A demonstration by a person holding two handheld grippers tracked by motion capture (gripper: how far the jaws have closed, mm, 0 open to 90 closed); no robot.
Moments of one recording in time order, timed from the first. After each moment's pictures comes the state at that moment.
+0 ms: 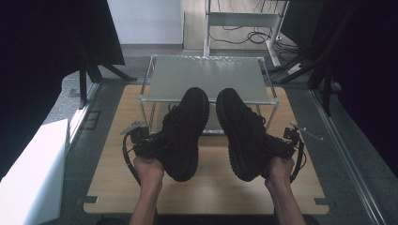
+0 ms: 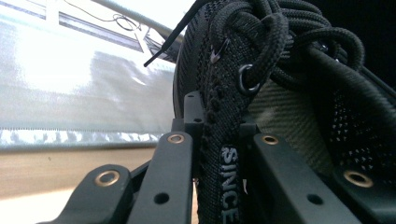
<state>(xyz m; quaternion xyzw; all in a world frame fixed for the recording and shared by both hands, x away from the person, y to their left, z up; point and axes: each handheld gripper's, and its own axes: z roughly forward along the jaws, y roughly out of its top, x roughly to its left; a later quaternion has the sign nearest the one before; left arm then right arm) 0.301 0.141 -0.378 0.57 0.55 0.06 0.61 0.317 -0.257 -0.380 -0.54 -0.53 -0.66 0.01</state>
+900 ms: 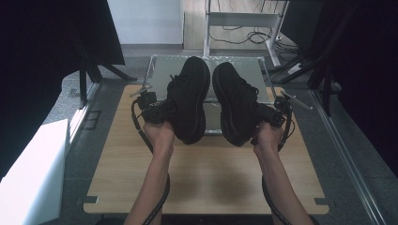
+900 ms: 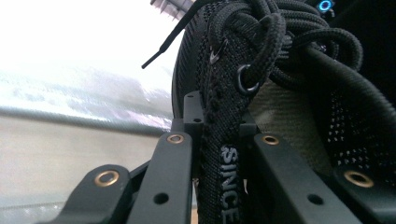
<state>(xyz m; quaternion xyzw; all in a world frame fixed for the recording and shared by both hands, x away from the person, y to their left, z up) 0.377 0.124 -0.332 0.54 0.59 0.09 0.60 0.390 -0.231 -0.341 -0.58 -0.50 -0.64 -0.01</state>
